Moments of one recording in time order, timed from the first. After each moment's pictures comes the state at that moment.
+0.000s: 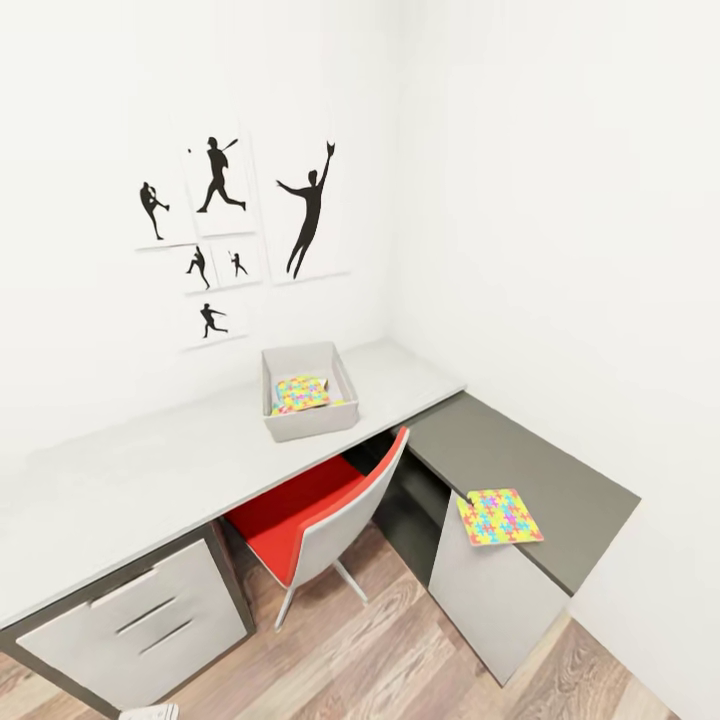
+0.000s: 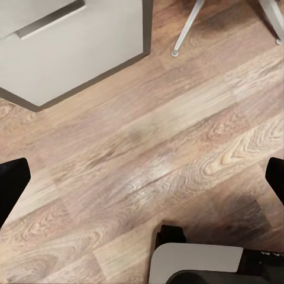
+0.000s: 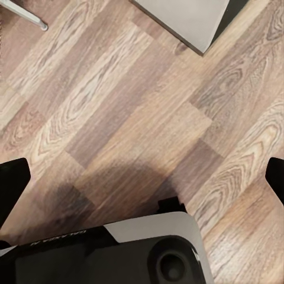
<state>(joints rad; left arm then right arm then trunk) -0.18 0.15 0.28 -0.50 -0.08 0.00 -0.19 -0.17 -0.08 0.17 -0.30 -0.47 -0.21 0.04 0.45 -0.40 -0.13</state>
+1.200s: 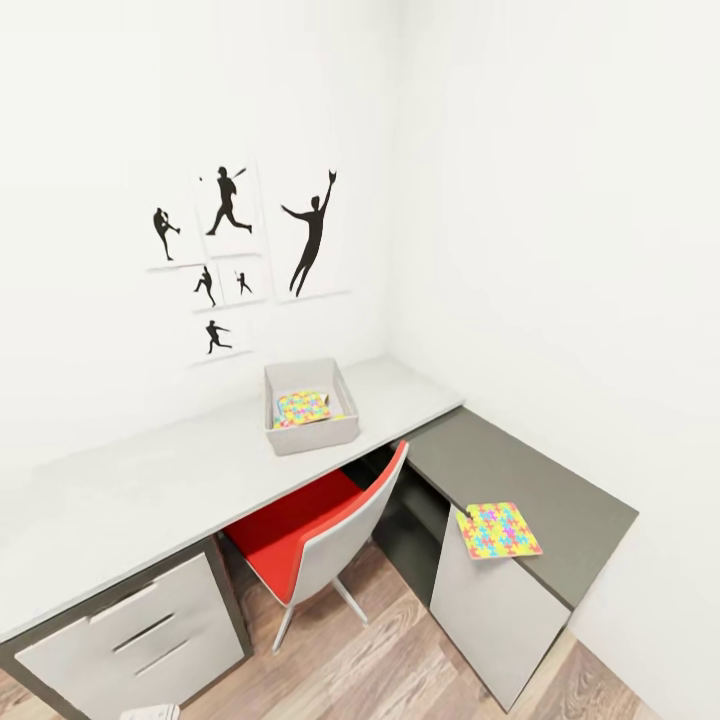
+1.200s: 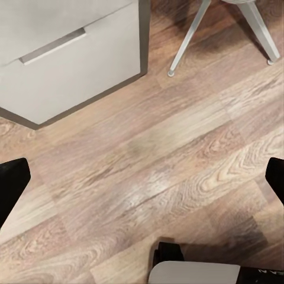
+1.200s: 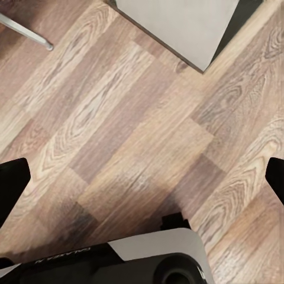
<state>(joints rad) -0.18 0.14 0.28 -0.50 -0.08 0.00 -0.19 -0.17 -0.07 0.17 -0.30 -0.47 -0.21 0.02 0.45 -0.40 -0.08</state>
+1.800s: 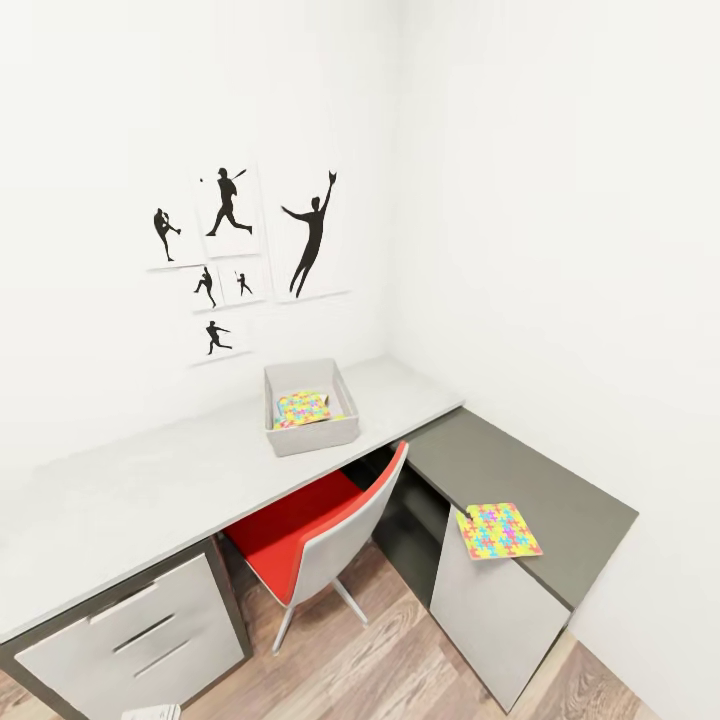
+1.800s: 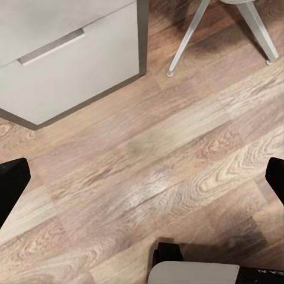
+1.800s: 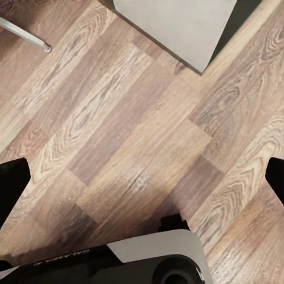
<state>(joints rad) -0.18 0.14 0.28 -0.50 -0.08 0.00 -0.19 -0.17 -0.07 0.17 -0.30 -0.47 -0.21 0.01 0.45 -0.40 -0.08</state>
